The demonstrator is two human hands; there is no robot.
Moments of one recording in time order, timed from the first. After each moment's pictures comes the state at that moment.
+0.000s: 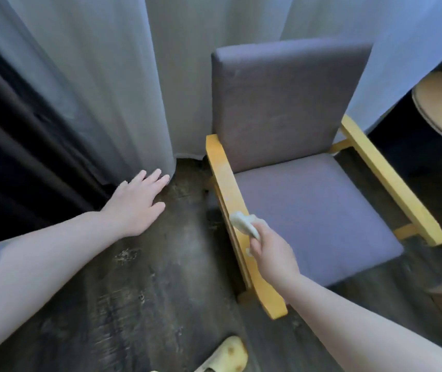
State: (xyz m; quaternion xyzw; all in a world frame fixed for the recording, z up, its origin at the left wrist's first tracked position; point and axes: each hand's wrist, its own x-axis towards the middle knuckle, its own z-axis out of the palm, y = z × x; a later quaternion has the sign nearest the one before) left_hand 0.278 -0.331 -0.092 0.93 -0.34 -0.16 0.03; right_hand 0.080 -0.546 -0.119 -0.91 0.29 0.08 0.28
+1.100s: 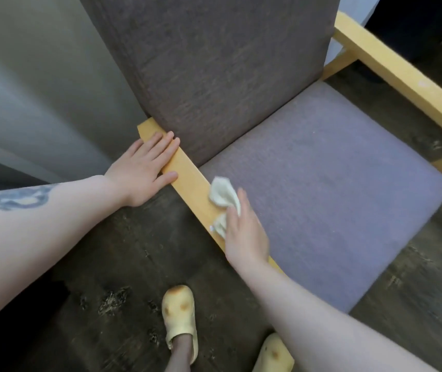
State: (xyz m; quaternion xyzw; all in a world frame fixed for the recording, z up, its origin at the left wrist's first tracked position) left_hand 0.471 -0.516 -0.280 0.78 -0.59 -0.18 -0.05; right_hand 0.229 -0.577 -0.269 -0.76 0.52 0.02 0.40
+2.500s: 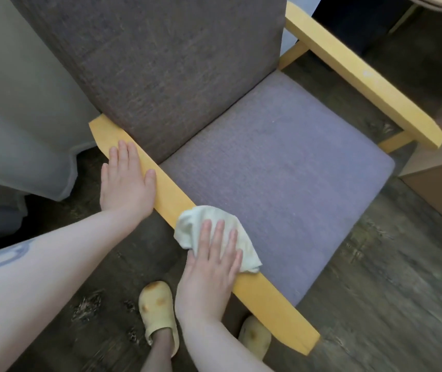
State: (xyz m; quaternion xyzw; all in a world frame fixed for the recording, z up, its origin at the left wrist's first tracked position) left_hand 0.376 -0.539 -0.283 0.92 -0.35 -0.18 0.07; right_hand 0.188 -0.498 -0.265 -0.81 0.57 0.02 0.15
